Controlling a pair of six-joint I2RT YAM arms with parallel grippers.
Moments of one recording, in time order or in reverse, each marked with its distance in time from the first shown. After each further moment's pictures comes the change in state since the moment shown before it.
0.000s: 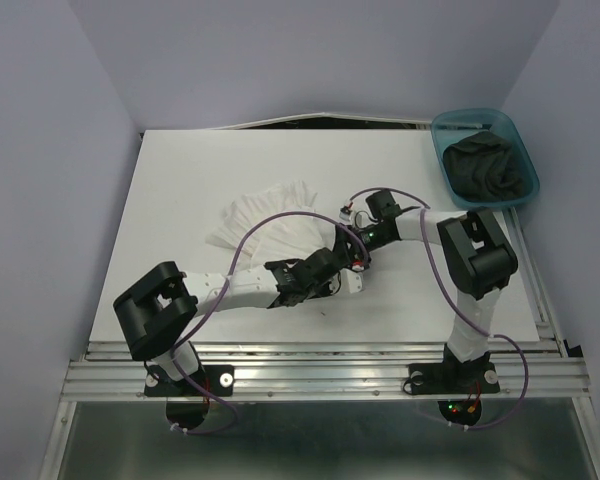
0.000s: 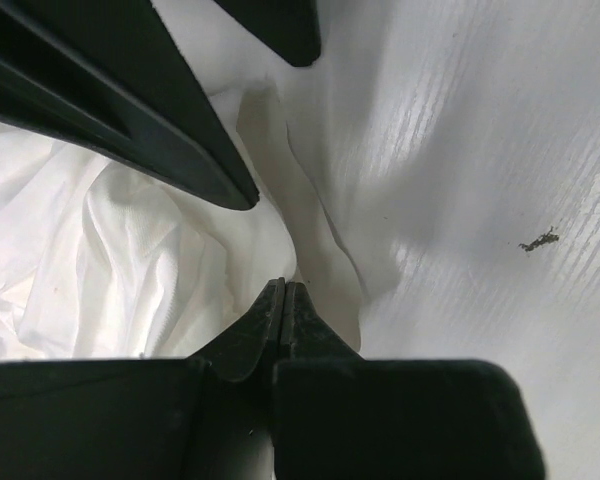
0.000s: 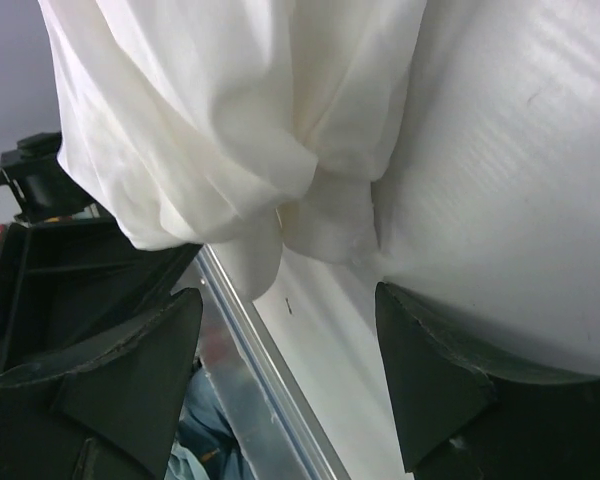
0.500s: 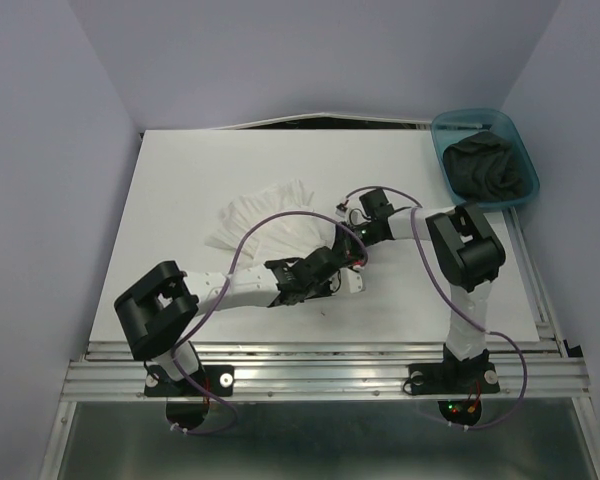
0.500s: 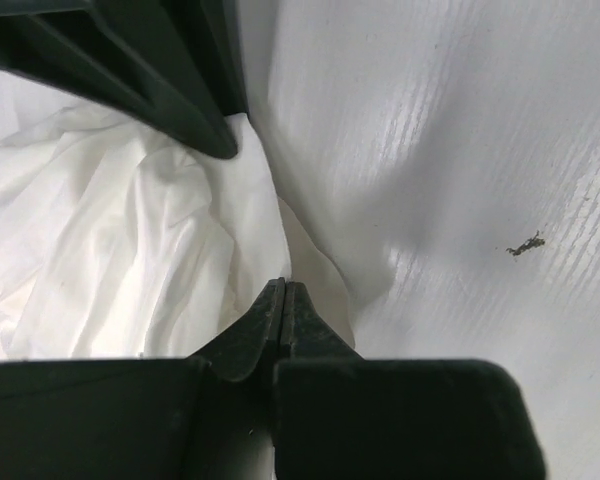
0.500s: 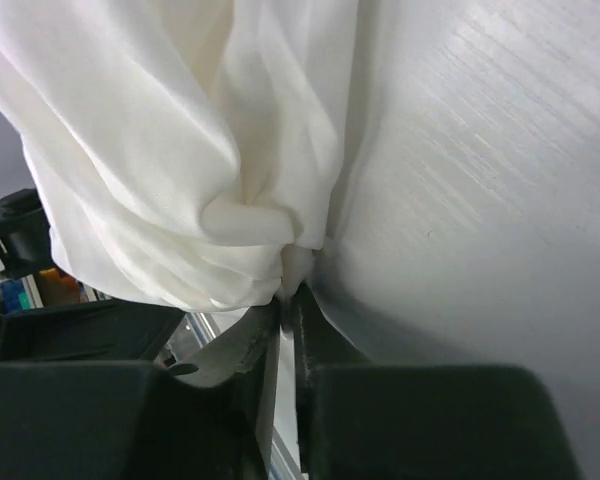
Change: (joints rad) left arm 0.005 0.006 0.002 0.006 0.029 0.012; right arm 0.013 0.095 0.053 0.145 0.059 0.111
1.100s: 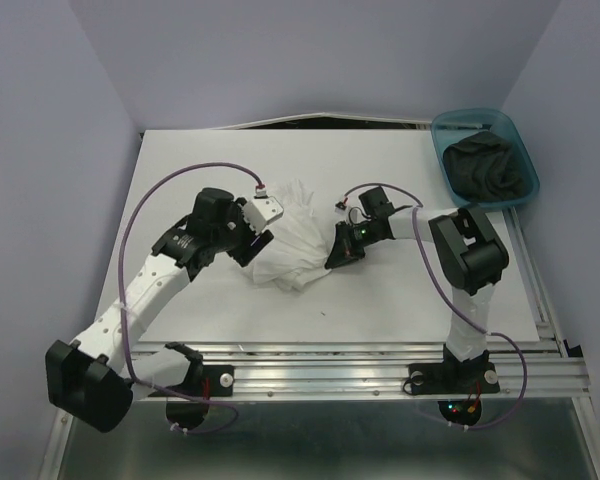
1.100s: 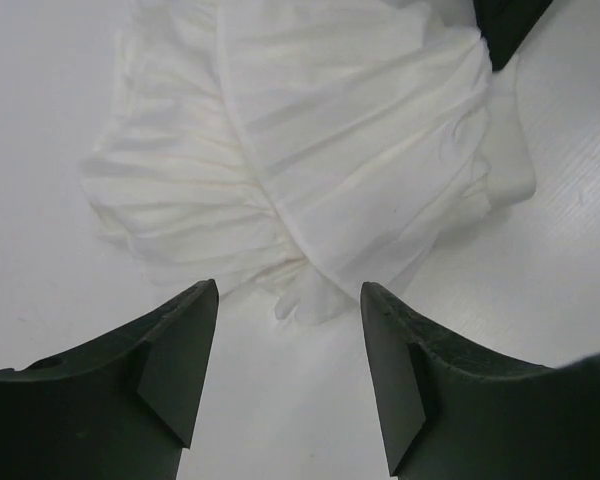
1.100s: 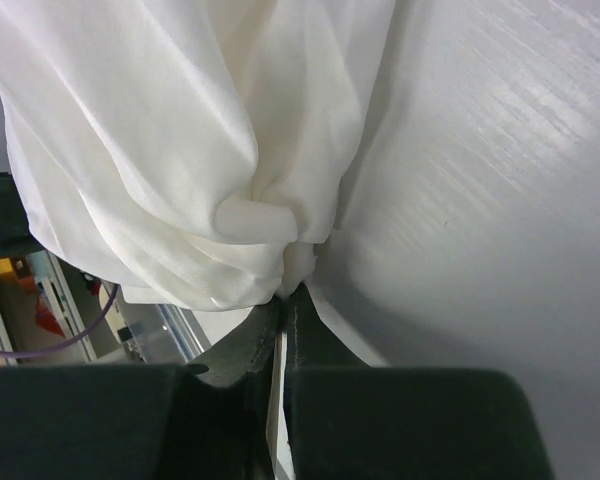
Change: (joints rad) left arm 0.584 -0.482 0.070 -0.303 0.412 -0.061; right arm 0.013 -0.020 0.000 -0.024 0.046 -0.053
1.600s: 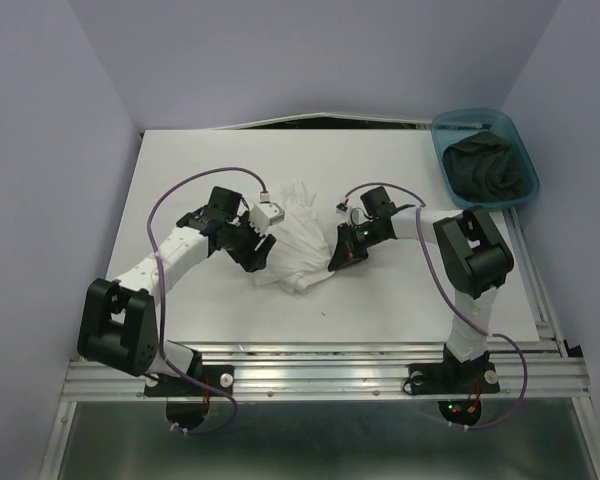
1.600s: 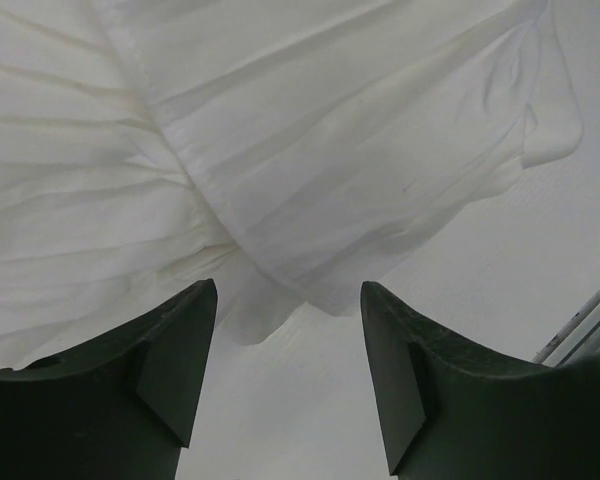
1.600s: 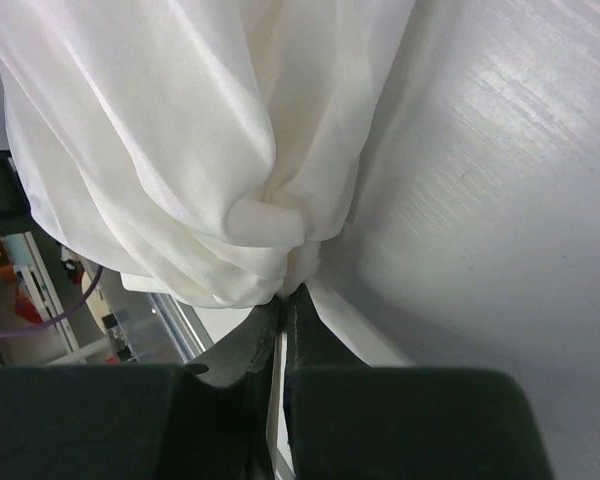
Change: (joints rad) left arm 0.129 0.293 -0.032 -0.024 0.190 -0.027; right arm 0.001 -0.047 -0.008 -0.077 0.015 -0.069
